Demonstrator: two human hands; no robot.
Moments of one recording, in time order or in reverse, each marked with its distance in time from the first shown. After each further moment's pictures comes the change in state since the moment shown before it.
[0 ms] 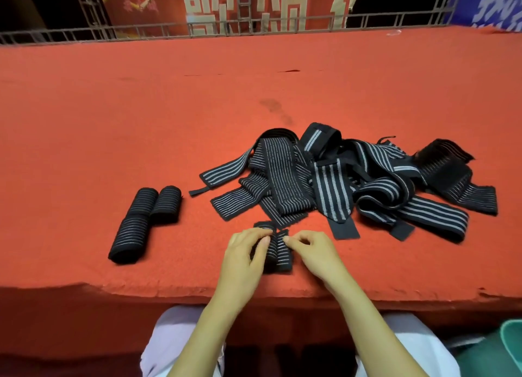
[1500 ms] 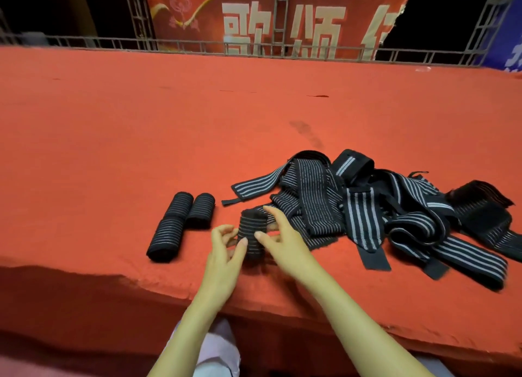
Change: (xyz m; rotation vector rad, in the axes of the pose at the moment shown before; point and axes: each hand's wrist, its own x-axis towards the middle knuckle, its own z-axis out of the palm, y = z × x) left_hand 0.008 -0.044 -0.058 -0.336 0.179 -0.213; right_hand 0.022 -0.075 0.065 0.056 -0.166 -0.332
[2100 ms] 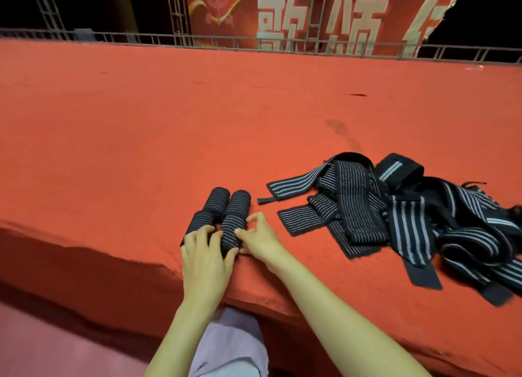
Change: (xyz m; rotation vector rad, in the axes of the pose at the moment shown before) left_hand 0.005 -0.039 -0.078 0.967 0.234 0.083; right_hand 0.057 -0.026 0.111 0.246 -0.173 0.307
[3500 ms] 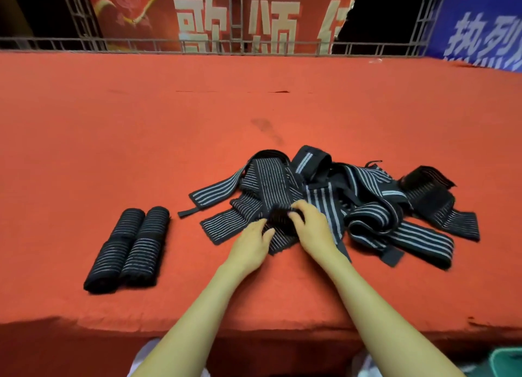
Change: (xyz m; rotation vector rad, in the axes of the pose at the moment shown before) left_hand 0.036 0.188 0.088 -0.468 -0.588 0.259; right_hand -0.043 0.058 -0.226 -0.562 0.604 -0.275
